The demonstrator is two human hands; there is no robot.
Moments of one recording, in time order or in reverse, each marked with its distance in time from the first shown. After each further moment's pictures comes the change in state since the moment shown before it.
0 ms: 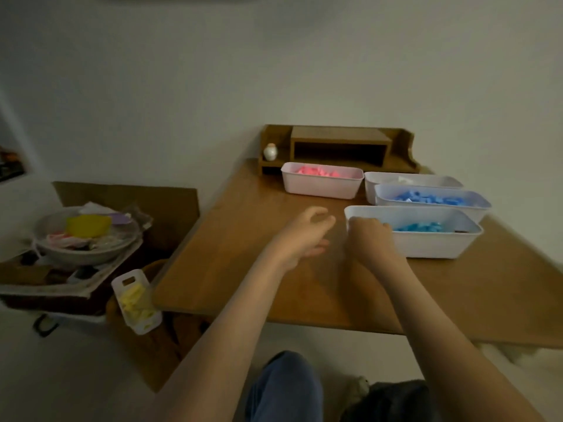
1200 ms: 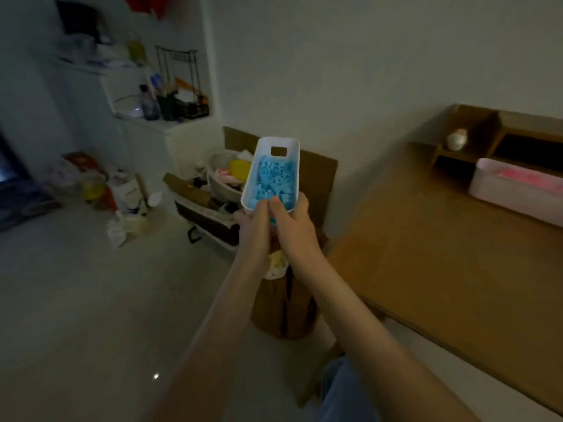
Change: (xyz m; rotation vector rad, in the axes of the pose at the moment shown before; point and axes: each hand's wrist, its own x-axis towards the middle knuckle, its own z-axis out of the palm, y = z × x) left_hand -0.090 -0.189 -0.238 -0.666 0.932 0.004; right_hand -0.101 -0.335 0.054 1.530 -0.411 -0.610
